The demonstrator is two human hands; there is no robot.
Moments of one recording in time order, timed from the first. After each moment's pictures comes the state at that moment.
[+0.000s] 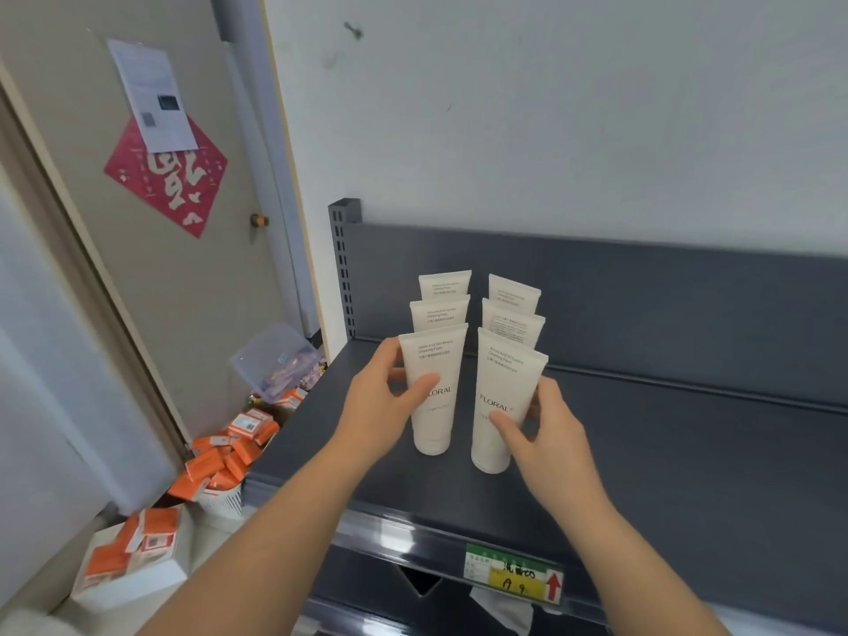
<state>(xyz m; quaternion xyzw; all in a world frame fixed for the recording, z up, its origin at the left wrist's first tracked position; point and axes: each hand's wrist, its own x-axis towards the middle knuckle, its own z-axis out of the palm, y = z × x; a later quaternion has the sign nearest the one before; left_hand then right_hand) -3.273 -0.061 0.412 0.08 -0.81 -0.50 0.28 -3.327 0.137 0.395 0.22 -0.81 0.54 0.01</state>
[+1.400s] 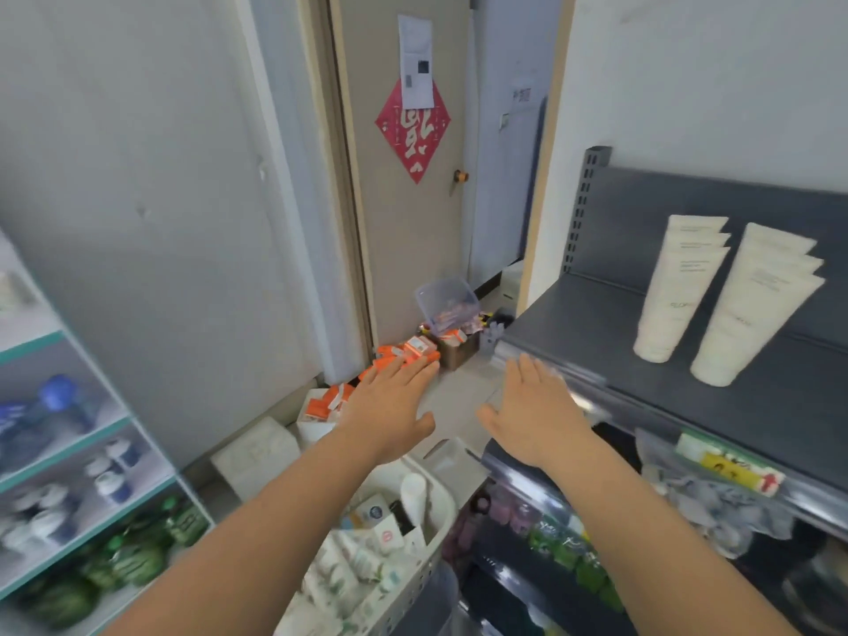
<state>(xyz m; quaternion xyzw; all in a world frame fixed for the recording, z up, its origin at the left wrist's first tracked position) -2.952 -0.139 0.366 0.27 -0.96 -0.03 0.05 -3.096 -0.002 0.390 0.48 -0.87 0.04 -0.05</state>
